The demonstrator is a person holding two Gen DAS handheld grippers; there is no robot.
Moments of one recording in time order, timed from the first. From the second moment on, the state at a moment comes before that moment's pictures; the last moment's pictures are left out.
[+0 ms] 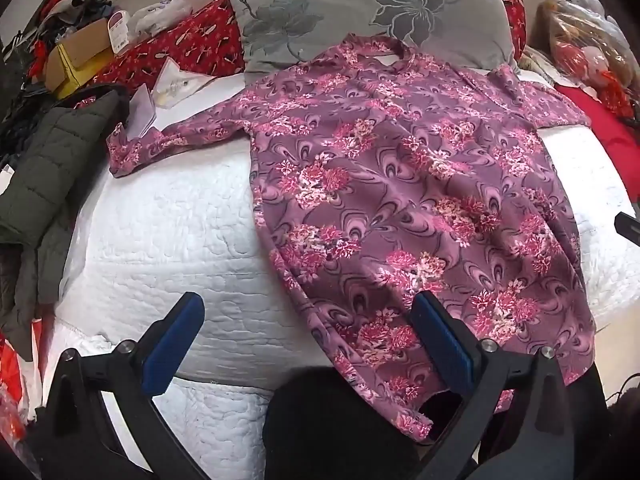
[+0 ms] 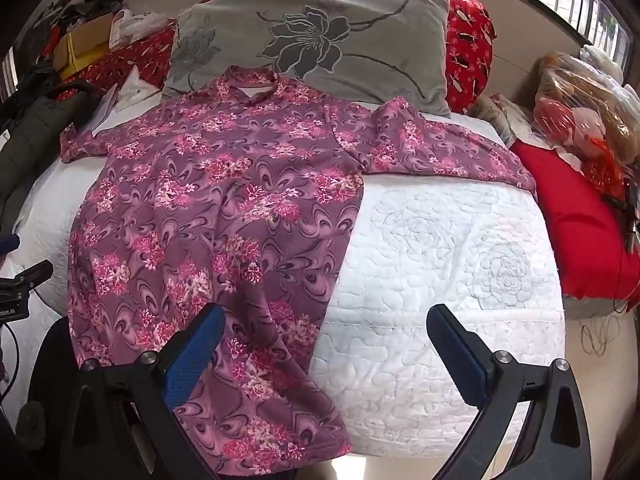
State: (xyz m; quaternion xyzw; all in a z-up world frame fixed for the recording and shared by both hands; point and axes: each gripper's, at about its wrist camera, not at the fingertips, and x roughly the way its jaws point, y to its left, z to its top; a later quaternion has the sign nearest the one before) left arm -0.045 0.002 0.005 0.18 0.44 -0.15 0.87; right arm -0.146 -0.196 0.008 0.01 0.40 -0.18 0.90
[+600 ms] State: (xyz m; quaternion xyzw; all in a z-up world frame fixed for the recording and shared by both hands) left arm -0.051 0.008 0.012 0.15 0.43 -0.17 0.87; right arm -0.145 -0.195 0.007 0.01 0.40 -0.19 0.90
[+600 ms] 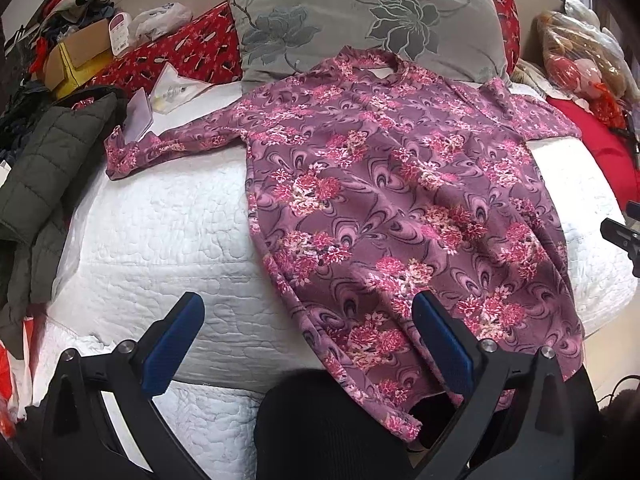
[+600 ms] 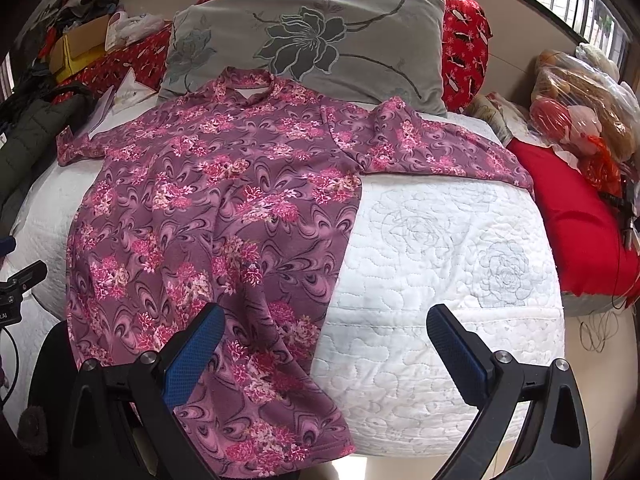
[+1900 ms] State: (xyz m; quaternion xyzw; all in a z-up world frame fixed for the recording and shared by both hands) left arm -0.078 -0.006 0.015 0.16 0.43 -0.20 0.87; right arm -0.179 -0.194 0.014 0.01 0.37 -0.19 0.91
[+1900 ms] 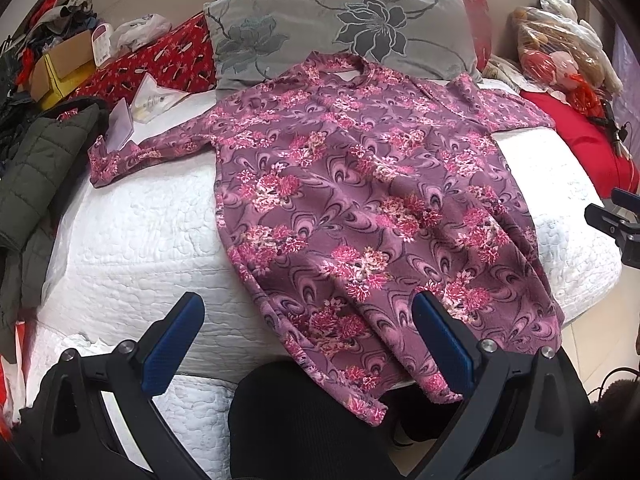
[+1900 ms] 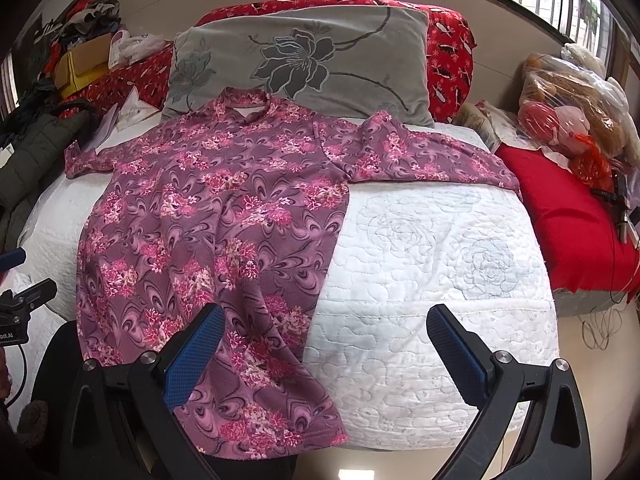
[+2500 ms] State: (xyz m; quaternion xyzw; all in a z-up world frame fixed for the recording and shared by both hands) left arm -0.051 -0.006 -0.004 0.15 0.46 -0.19 0.85; right arm -0.154 -0.199 -0.007 0.02 0.40 -0.18 0.90
